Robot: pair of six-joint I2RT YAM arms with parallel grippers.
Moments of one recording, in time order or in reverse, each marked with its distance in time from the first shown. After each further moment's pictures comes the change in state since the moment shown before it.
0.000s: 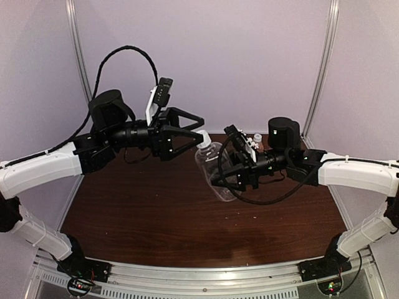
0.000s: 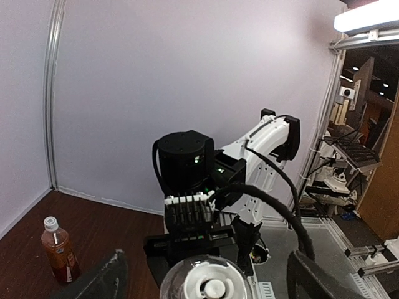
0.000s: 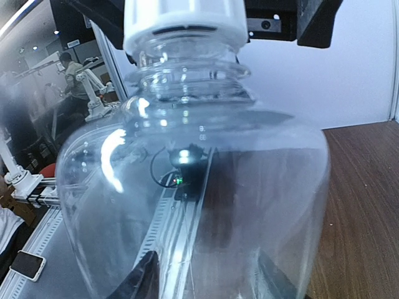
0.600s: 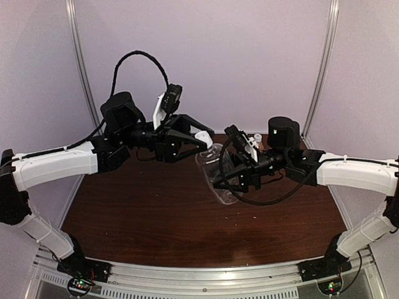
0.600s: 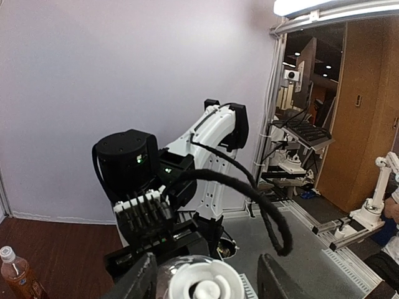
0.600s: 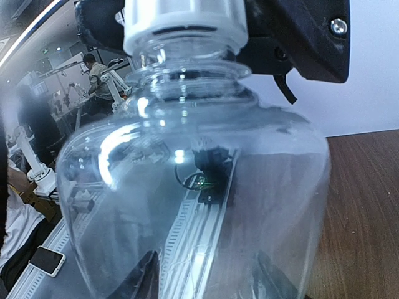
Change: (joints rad) left arm 0.013 0.122 0.015 0.198 0.298 -0.026; right arm 0.000 0.014 0.000 0.057 -0.129 0.056
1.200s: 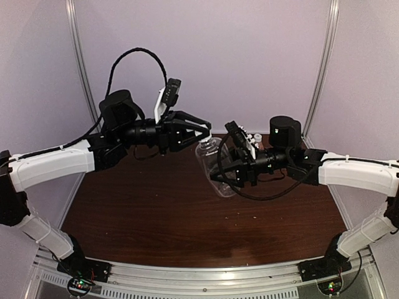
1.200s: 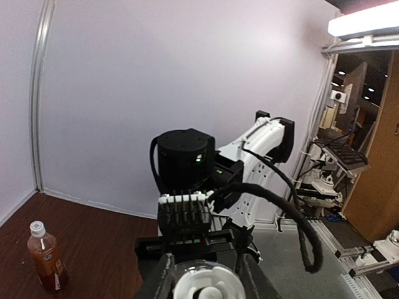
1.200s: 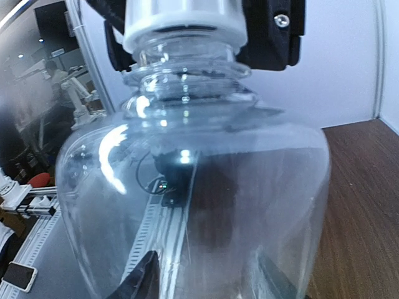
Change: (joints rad) left arm 0.011 -0.010 0.013 -0.045 -0.125 -0.040; right arm 0.000 -0.010 0.000 -0.018 0.137 -0.017
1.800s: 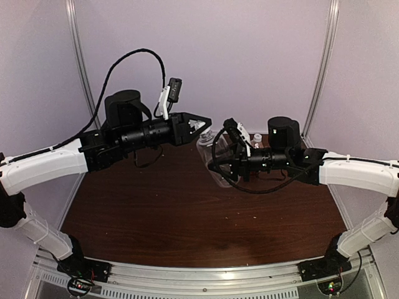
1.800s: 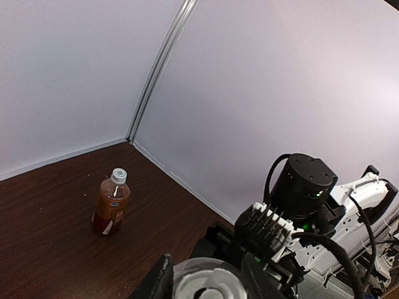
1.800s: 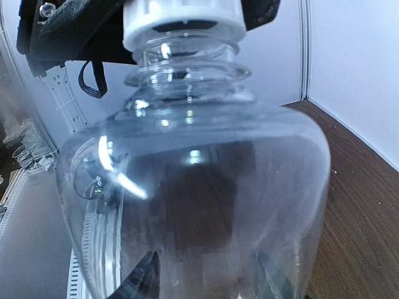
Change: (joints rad) left arm -0.109 -0.050 0.066 -0.342 -0.677 -0.125; right arm 0.002 -0.008 0.012 -0.078 0.357 -0.055
